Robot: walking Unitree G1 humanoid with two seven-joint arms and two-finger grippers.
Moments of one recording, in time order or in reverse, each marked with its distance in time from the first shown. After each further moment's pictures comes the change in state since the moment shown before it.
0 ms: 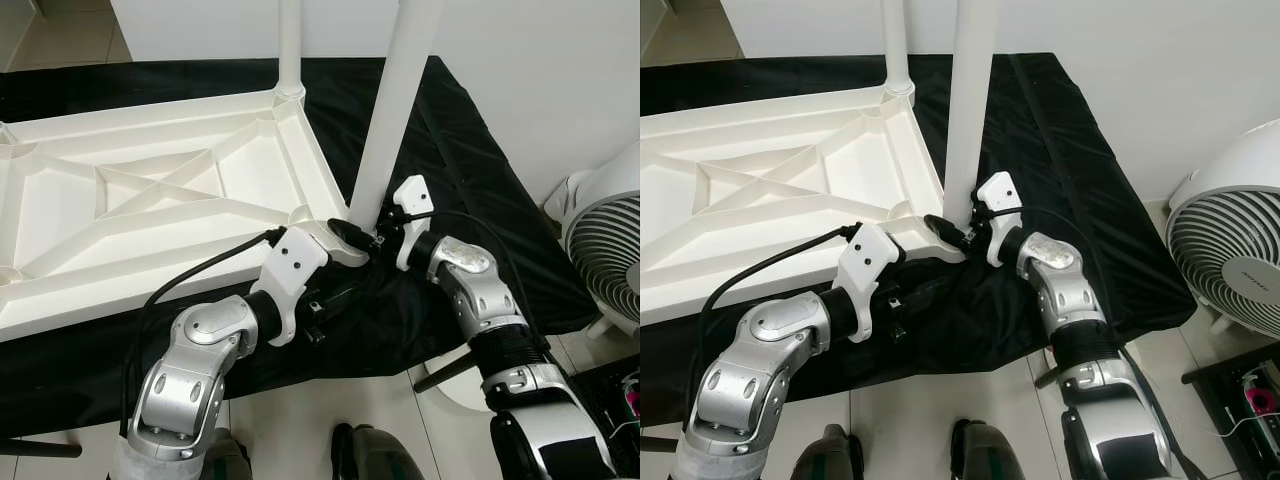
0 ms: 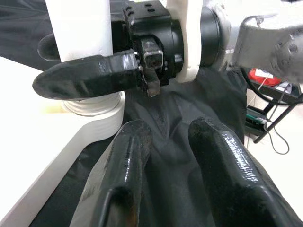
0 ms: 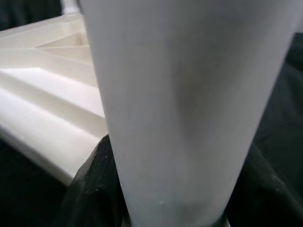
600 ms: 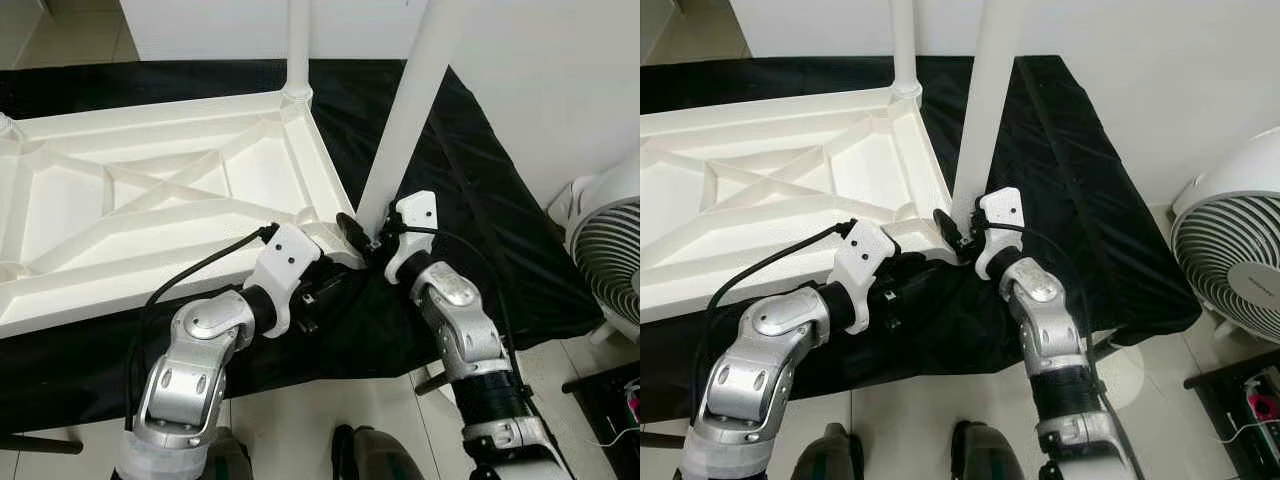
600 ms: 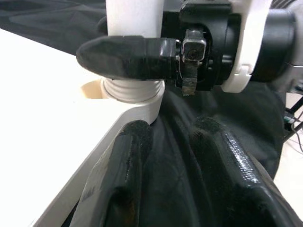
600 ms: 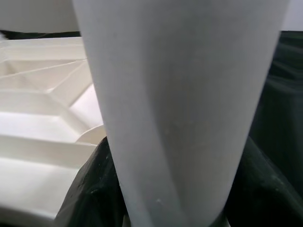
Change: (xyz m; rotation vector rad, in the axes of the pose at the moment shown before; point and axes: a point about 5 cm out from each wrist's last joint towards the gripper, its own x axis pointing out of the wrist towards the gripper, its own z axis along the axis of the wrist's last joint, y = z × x) left arm 0.004 0.012 -0.010 0.032 0.032 0.066; right arm -0.010 0.027 -0.001 0.116 -0.039 -0.363
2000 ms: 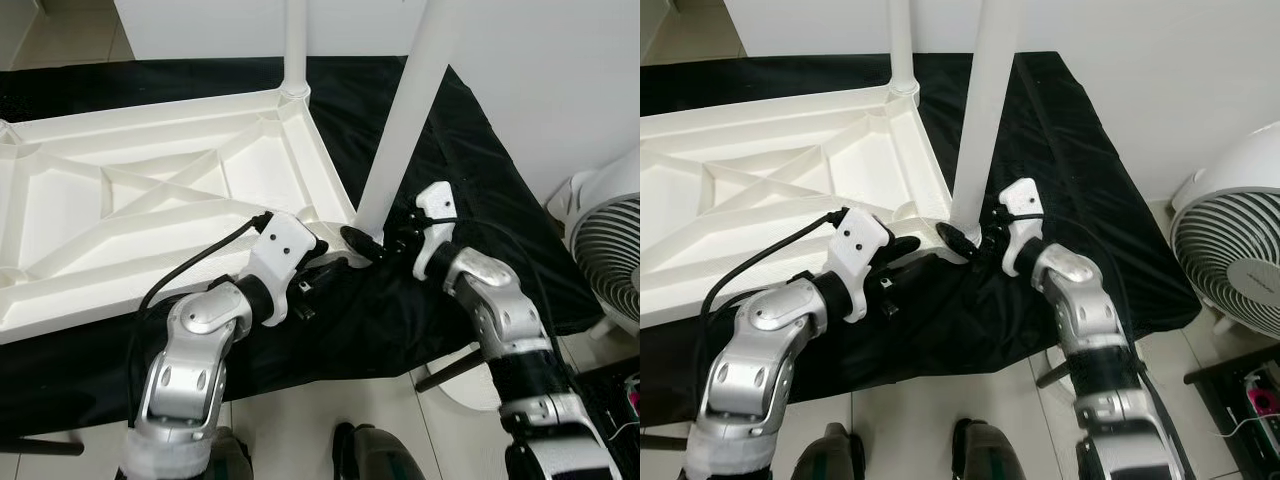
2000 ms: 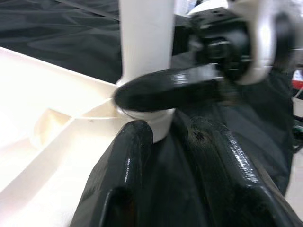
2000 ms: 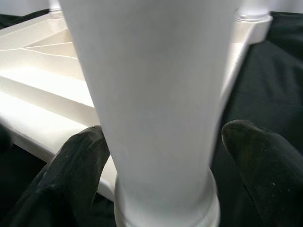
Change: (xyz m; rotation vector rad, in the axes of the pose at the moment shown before) left arm -0.006 0.001 0.008 0.037 -0.055 0.049; right arm 0.007 -0.029 0.012 -0.099 0.081 0.403
